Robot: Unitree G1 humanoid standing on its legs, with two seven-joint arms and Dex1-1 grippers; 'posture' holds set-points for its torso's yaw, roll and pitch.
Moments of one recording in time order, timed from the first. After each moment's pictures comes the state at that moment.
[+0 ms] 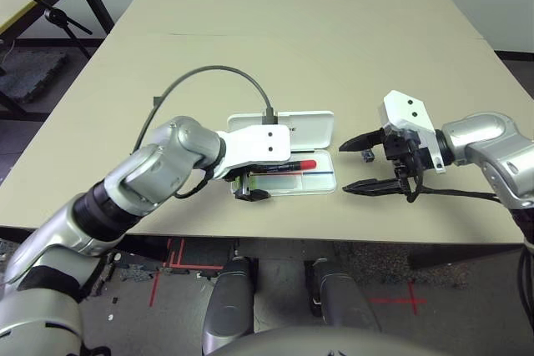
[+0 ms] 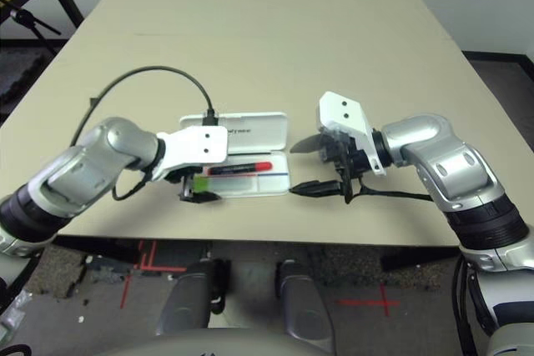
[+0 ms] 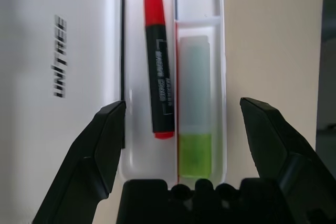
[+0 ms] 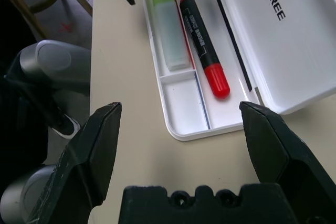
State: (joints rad) left arm -0.70 0.82 -0.49 -0.48 -0.11 0.88 -1.11; right arm -0.53 -0.85 0.21 -0.15 0.38 0.58 1.31
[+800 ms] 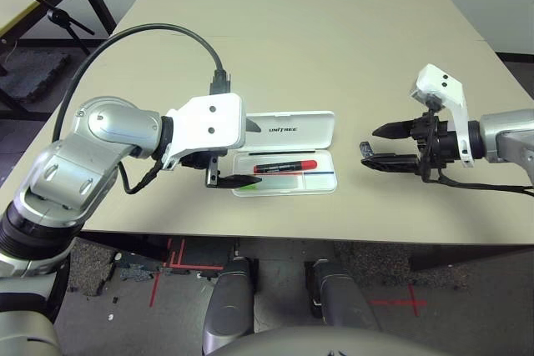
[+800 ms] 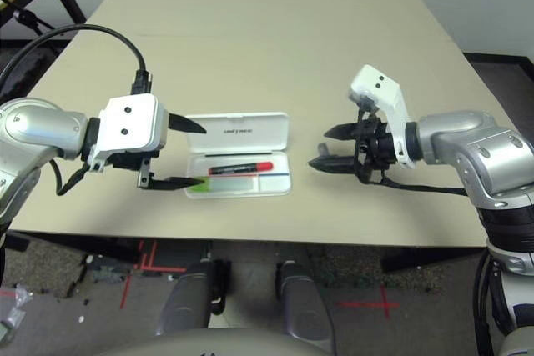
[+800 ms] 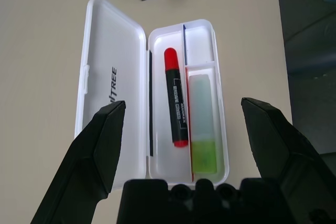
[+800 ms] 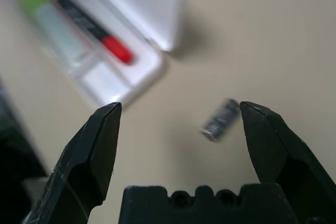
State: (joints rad) left arm -0.59 0.92 -0.20 -0.53 -0.32 0.70 -1.18; right arm -0.52 -0.87 0.02 -0.25 0.46 1.13 0.86
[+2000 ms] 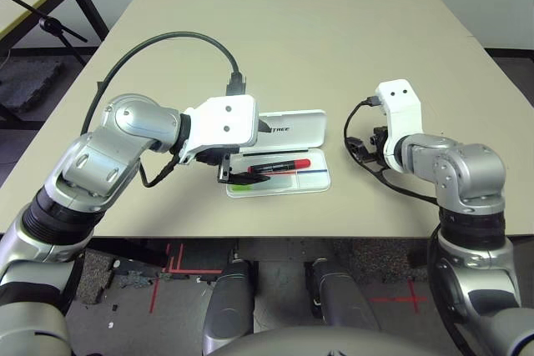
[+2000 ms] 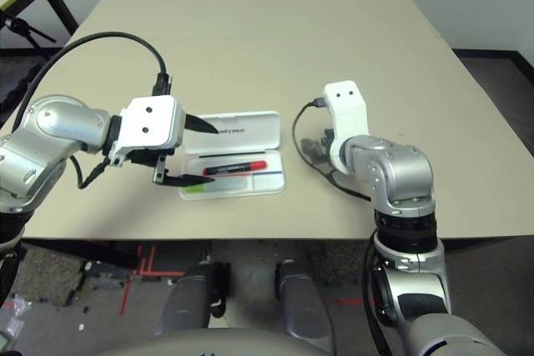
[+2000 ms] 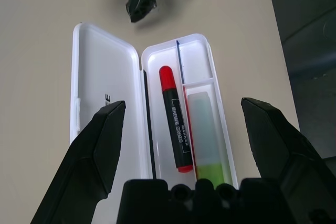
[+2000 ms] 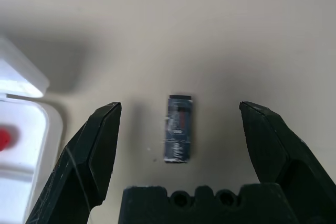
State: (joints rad) left arm -0.65 0.87 -0.29 -0.46 -0.27 0.63 -1.18; right arm -0.53 -0.29 -0.05 -0.27 0.21 1.44 0.17
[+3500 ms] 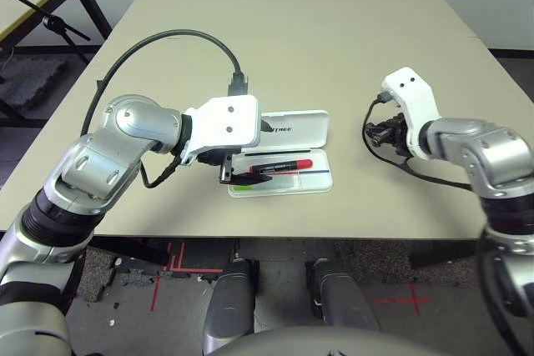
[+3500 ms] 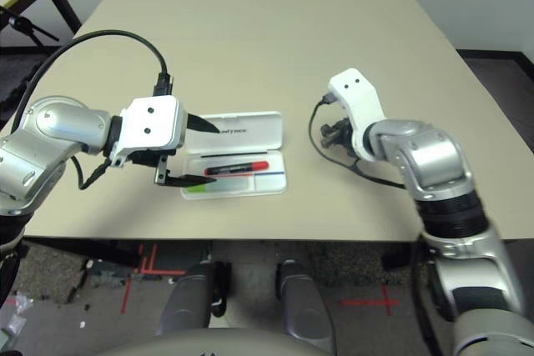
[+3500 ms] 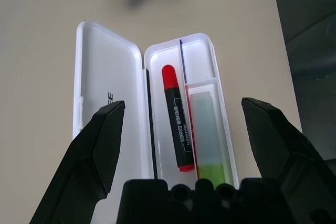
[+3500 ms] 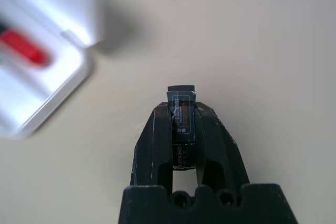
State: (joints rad) left arm -0.65 0.87 -0.29 -0.47 -0.27 0.65 -1.17; right arm -0.55 -0.84 0.21 -0.19 0.29 0.91 0.83
